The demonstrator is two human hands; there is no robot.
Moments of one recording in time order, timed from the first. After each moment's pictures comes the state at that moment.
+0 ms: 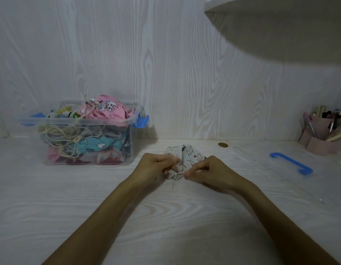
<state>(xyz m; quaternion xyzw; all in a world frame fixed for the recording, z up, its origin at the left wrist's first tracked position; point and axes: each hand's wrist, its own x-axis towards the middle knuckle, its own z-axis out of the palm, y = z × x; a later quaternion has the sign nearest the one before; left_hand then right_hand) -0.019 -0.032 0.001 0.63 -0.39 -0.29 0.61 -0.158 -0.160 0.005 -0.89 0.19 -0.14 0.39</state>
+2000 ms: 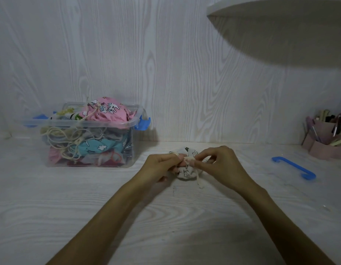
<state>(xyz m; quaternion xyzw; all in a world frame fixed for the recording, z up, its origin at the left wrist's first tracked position) -0.029 -0.026 0.016 0.66 -0.37 -0.31 0.58 -0.158 -0.153 0.026 -0.88 0.21 -0.31 0.29</state>
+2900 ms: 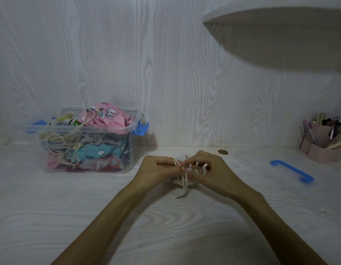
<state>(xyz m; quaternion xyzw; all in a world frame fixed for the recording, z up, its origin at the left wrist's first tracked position) -0.036 -0.023 0.026 0.64 -0.39 -0.27 0.61 -0.157 -0.154 0.018 -0.90 0.13 -0.26 0.32</state>
